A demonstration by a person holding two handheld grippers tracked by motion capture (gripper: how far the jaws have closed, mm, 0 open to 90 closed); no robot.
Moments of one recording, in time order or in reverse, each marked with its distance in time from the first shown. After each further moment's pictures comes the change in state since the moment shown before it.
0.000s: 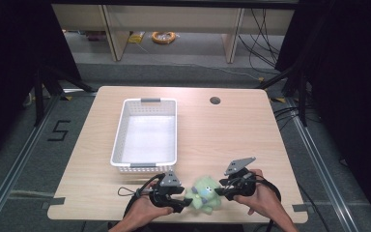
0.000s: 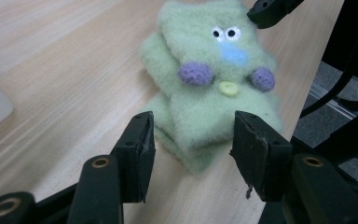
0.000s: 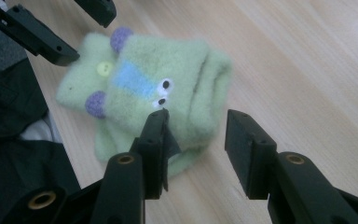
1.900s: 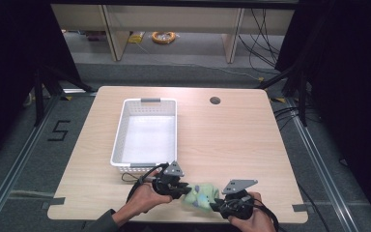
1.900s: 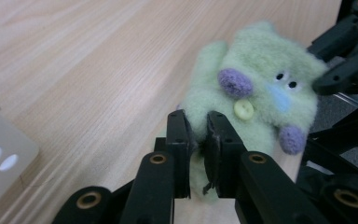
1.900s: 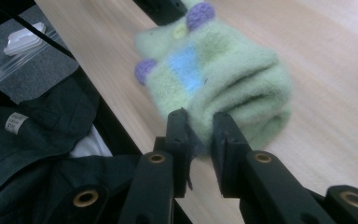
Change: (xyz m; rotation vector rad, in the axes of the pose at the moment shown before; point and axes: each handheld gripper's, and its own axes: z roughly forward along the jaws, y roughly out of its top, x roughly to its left) left arm 0.022 0.023 0.007 0.050 -0.042 0.037; right arm 0.059 -0.023 0.000 -0.078 -0.007 0.170
